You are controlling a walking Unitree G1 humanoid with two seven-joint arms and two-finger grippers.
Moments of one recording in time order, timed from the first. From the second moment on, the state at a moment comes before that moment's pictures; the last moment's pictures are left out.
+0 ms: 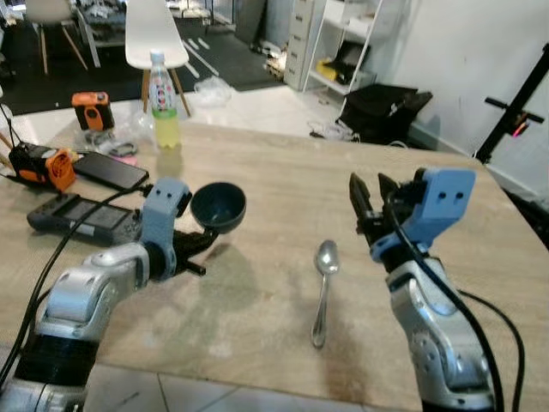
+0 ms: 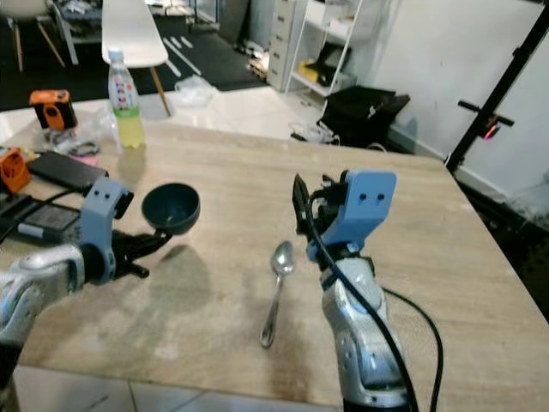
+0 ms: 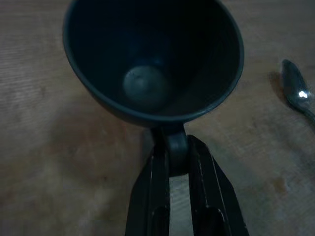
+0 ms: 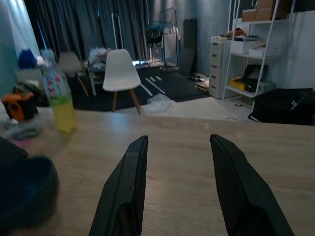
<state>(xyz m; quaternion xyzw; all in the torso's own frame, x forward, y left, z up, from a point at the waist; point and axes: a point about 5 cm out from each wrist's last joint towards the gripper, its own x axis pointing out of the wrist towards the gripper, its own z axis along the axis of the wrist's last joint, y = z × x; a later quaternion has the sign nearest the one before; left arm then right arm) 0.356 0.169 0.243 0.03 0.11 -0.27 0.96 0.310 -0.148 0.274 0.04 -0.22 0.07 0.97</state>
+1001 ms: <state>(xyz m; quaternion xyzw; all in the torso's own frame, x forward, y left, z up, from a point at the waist) 0.379 0.129 0.236 0.11 0.12 -0.44 0.89 0.283 -0.202 0.253 -0.03 -0.09 0.31 0.95</state>
